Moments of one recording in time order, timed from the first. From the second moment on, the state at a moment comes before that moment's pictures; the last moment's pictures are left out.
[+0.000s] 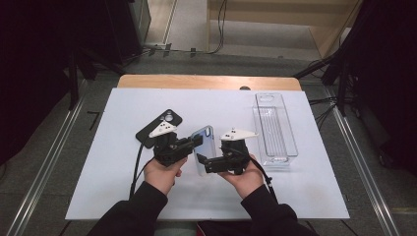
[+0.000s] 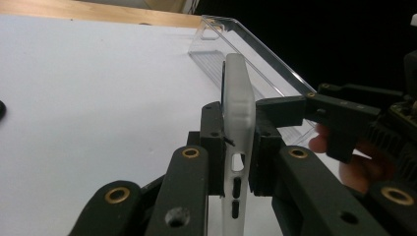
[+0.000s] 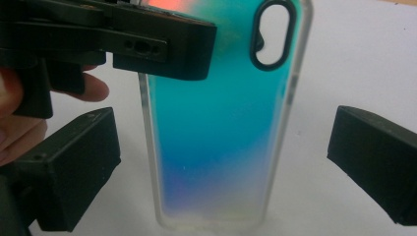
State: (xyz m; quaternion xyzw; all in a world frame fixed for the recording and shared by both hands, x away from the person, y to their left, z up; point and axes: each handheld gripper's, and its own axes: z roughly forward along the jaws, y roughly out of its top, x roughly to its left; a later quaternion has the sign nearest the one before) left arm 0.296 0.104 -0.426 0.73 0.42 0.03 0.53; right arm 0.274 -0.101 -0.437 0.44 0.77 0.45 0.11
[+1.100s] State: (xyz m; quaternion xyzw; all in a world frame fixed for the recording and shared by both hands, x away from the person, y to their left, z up) left arm 0.288 0.102 -0.413 0.72 0.43 -0.01 0.54; right arm 0.280 -0.099 -0.443 0.44 0.77 0.44 0.12
